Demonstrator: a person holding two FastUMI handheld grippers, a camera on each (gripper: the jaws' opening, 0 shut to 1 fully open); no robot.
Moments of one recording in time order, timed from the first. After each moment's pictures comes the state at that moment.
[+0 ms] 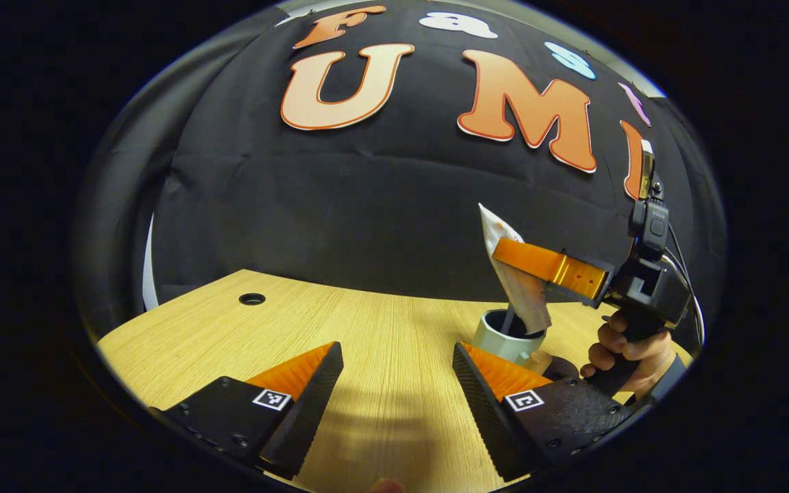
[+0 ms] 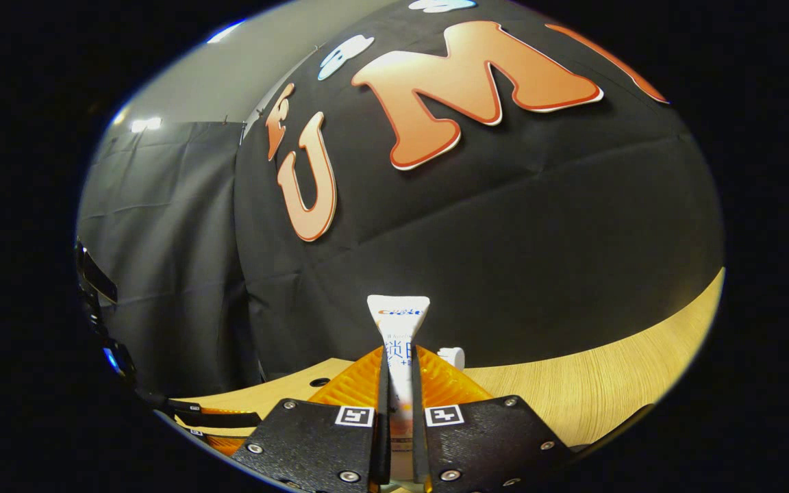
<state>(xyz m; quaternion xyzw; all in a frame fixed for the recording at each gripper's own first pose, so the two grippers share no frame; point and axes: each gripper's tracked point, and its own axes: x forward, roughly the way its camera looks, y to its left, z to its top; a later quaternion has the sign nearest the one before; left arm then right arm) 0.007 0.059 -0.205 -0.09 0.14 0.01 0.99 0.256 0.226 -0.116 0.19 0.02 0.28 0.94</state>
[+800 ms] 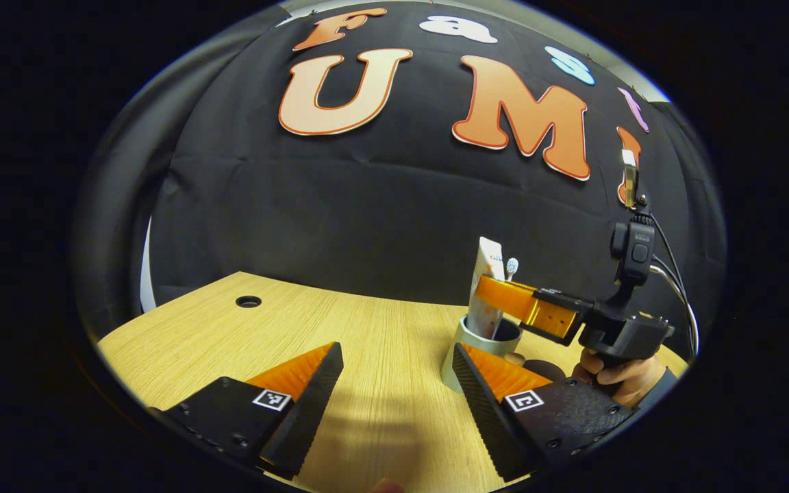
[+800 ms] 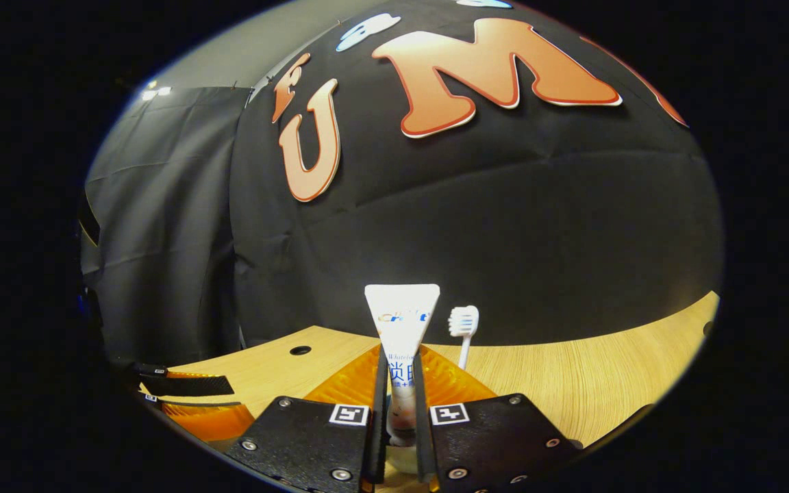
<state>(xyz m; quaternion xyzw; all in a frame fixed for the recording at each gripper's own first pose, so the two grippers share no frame) 0.007 0.054 -0.194 -0.09 0.13 0.00 0.99 0.240 0.222 -0.148 0.13 0.07 0.26 0.95</state>
